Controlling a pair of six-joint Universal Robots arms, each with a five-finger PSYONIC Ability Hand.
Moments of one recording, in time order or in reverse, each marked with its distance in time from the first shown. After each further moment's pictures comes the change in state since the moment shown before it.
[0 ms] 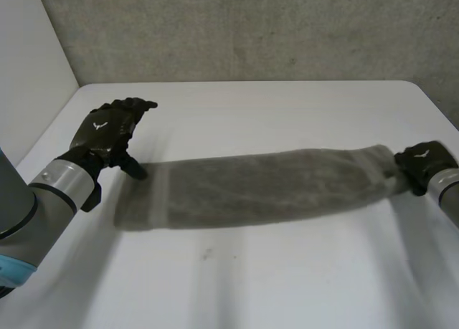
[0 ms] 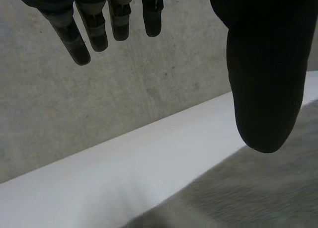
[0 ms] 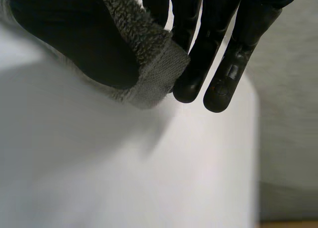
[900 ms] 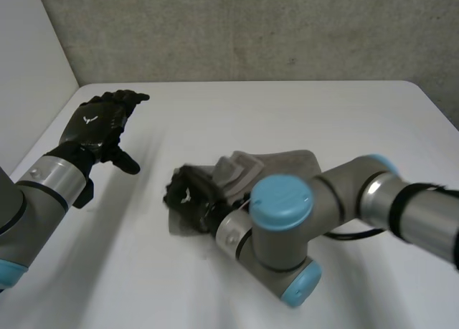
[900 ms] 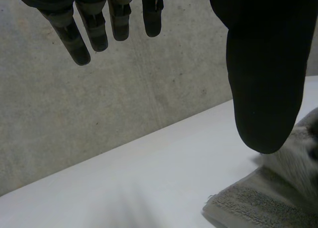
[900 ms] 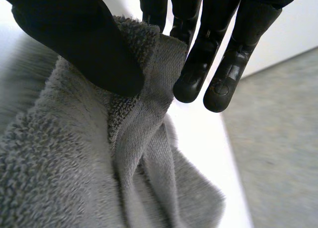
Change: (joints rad) left arm 0.018 0.053 -0.019 0.000 -0.005 0.000; right arm 0.862 0.275 -0.332 -0.160 -0.142 -0.116; left_hand 0.000 0.000 0.000 0.000 0.000; right_hand 0.218 0.008 0.008 0.001 0.005
